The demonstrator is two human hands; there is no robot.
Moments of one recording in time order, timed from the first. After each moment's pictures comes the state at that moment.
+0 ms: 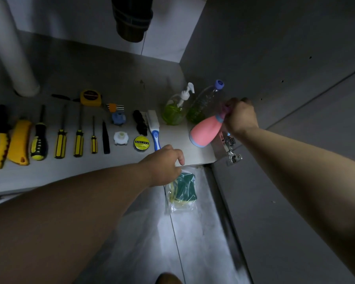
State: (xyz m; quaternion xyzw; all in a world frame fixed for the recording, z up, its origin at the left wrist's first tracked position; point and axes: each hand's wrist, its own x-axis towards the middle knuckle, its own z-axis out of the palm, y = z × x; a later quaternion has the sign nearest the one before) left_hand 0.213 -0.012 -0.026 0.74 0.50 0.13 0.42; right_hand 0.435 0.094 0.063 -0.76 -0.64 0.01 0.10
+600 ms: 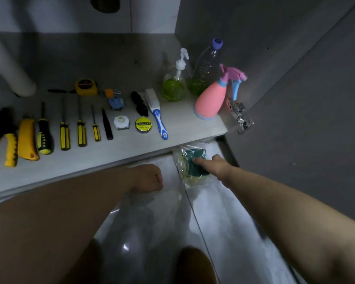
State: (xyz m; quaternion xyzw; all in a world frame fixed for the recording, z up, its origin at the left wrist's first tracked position) left_hand 0.182 -0.056 -0.068 0.73 0.49 -0.12 0.46; right_hand 0.424 -0.048 -0.087 -0.82 -0.36 0.45 0.02
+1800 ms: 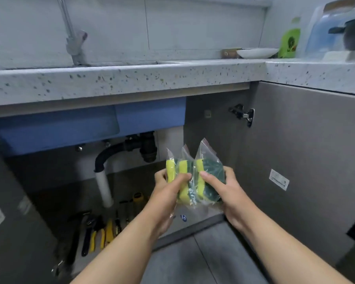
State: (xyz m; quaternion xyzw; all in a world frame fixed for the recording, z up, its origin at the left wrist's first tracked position) left_hand 0.184 -0.193 0.263 0.41 0.44 0.49 0.63; right_hand 0.354 -0.204 0.256 -0.46 -0.42 0.55 0.56
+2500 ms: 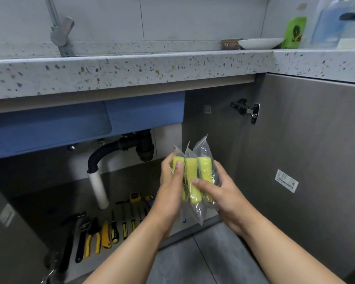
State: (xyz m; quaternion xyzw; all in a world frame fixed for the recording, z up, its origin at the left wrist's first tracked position) left_hand 0.197 -0.173 0.260 0.55 0.38 0.53 0.53; right_hand 0.345 -0.181 0.251 -0.40 -0.51 0.53 0.55
